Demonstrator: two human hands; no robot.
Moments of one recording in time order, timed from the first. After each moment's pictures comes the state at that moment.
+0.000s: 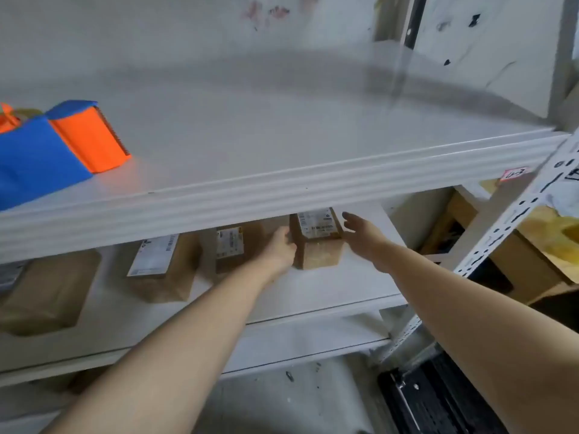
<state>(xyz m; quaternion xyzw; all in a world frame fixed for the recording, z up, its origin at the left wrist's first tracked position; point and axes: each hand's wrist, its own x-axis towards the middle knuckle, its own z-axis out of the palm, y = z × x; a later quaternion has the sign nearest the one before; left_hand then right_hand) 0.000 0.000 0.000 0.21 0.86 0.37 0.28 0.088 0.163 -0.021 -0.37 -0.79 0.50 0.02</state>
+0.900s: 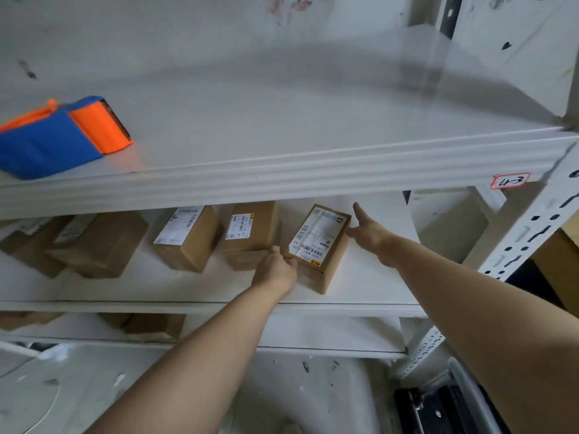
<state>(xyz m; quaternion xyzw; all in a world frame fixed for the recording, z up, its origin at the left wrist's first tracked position) 0.059 0.011 -0.035 0.04 0.94 0.28 0.16 0.094 0.209 -0.026 -0.24 -0.77 0.58 -0.07</state>
